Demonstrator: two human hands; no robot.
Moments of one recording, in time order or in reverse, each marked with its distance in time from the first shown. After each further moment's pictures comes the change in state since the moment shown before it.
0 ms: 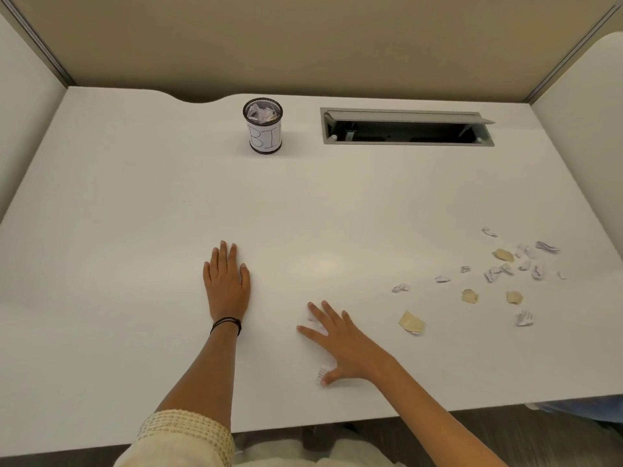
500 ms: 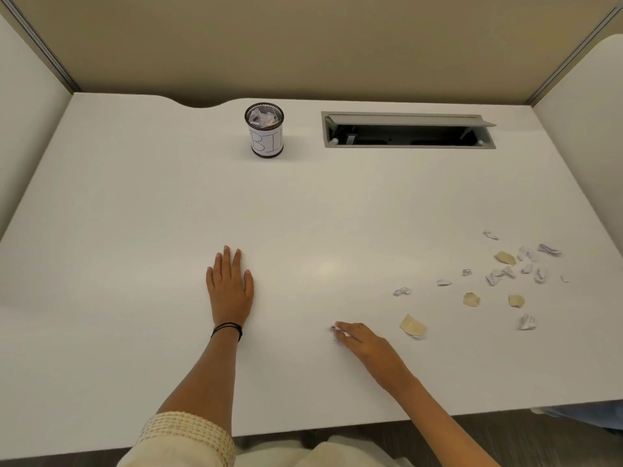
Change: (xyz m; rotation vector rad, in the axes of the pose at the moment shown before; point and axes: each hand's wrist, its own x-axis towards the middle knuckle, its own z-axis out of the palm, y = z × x) left_hand -0.003 -0.003 0.000 0.055 -0.044 0.040; right_hand -0.027 0.028 0.040 0.094 0.579 -0.013
